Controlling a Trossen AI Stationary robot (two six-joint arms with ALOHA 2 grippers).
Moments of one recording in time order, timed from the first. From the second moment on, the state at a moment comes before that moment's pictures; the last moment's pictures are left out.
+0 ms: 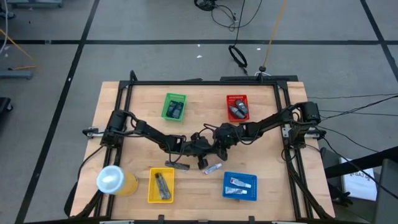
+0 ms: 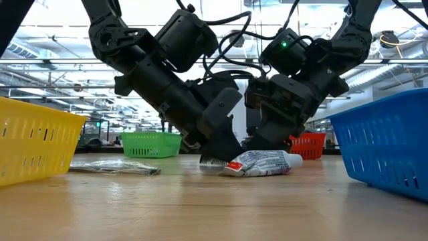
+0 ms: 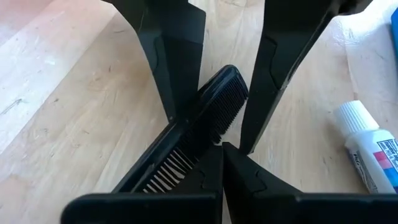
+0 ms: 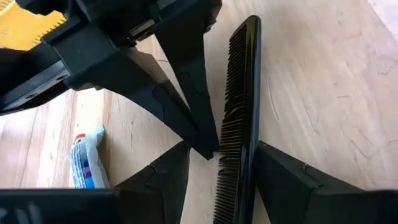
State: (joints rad) left arm -0.13 2.11 1.01 0.30 -0.17 -0.39; right arm -0.01 1.82 0.70 0.31 -0.24 0.40
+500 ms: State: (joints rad) left arm -0.12 2.01 1.00 0.25 -0.08 -0.29; right arm -0.01 1.72 0.69 0.14 -0.03 0.24
